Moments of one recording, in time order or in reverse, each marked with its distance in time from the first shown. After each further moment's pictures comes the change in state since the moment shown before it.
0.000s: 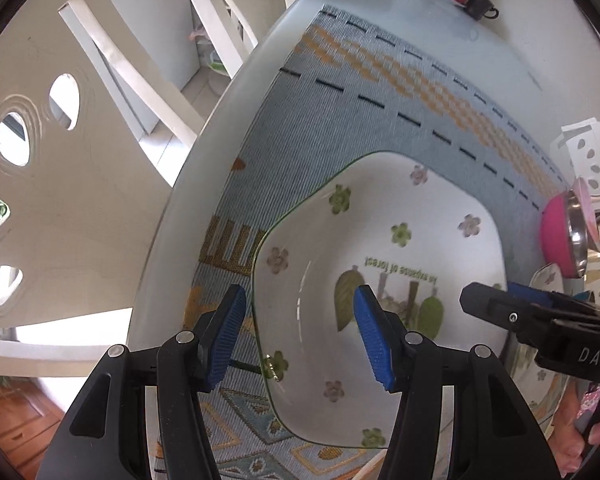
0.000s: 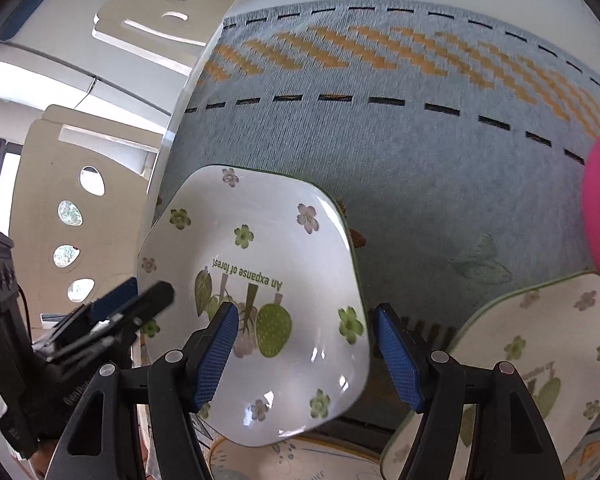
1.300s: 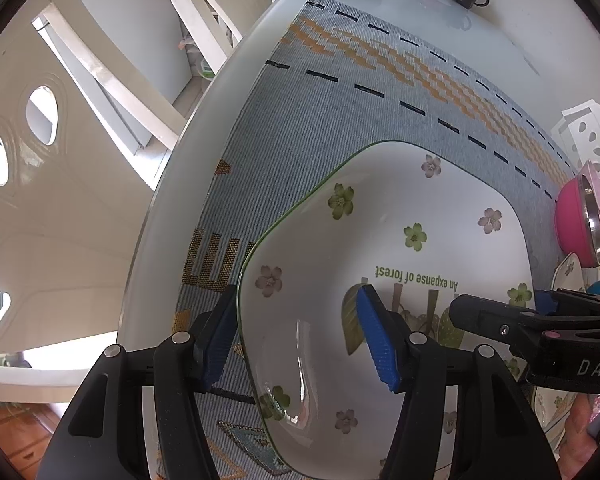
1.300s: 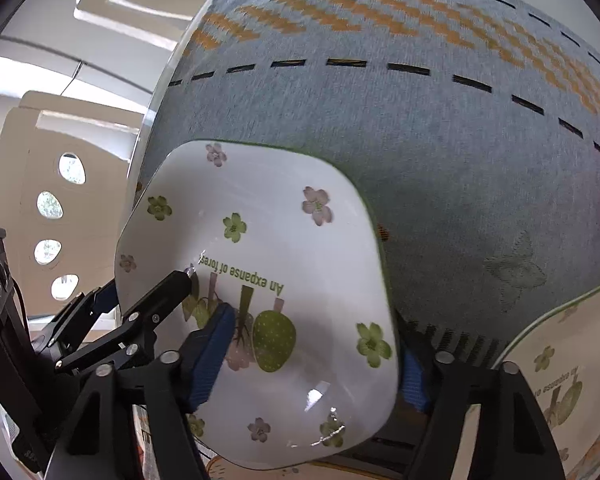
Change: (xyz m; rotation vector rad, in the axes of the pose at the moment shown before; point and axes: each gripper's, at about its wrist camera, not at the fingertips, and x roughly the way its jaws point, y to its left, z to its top) left arm 0.018 -0.001 0.001 0.058 -0.027 0.013; right arm 0.034 0.012 0.008 0.031 0.079 -0.046
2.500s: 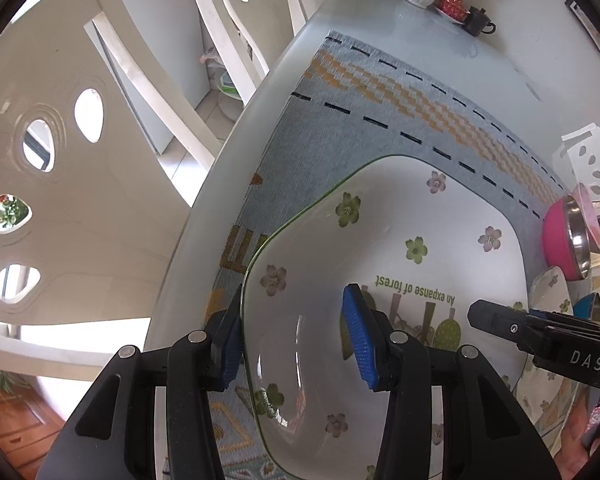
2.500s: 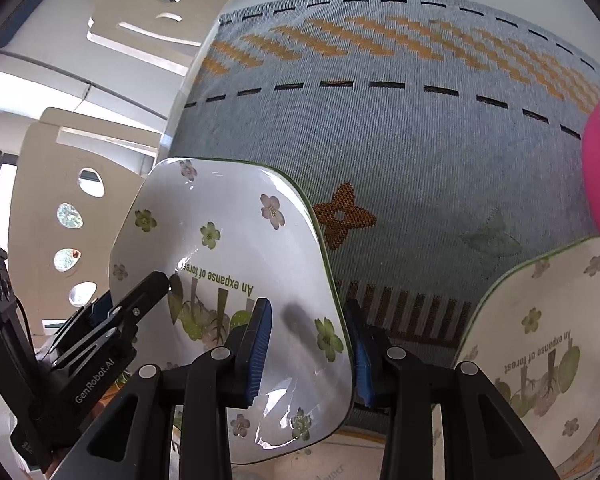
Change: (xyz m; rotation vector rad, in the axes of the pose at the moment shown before) left arm -0.039 0.006 -0.012 -0.059 -0.075 0.017; right arm -0.042 -0.005 -0.027 0.035 -0.076 0.024
